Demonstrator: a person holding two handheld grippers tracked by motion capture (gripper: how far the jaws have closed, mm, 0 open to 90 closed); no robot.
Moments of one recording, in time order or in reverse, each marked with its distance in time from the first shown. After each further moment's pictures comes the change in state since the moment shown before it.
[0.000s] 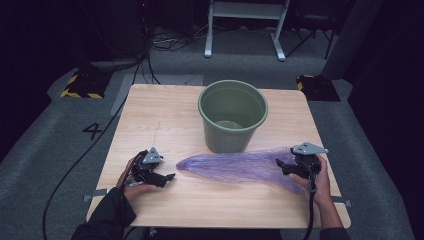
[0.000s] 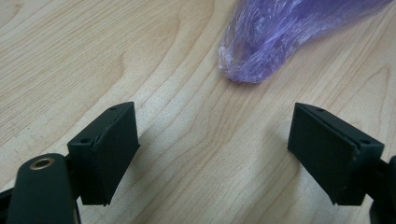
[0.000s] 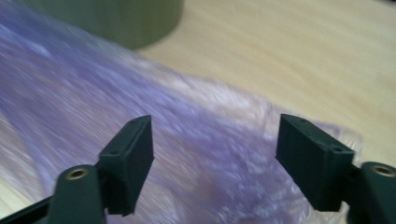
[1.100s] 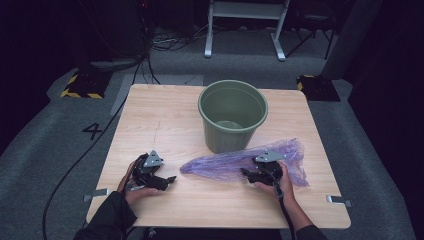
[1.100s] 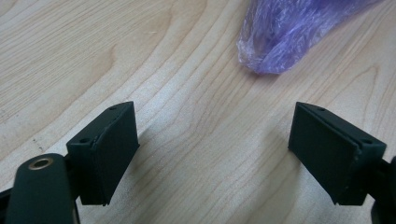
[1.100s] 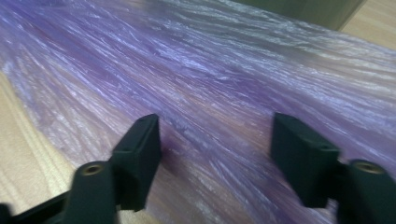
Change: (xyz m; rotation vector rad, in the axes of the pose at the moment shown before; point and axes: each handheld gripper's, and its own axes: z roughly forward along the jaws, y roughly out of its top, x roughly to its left) left arm -0.010 -0.002 -0.002 0.001 0.020 -0.015; right arm 0.082 0.004 0.064 0.017 0.198 -0.025
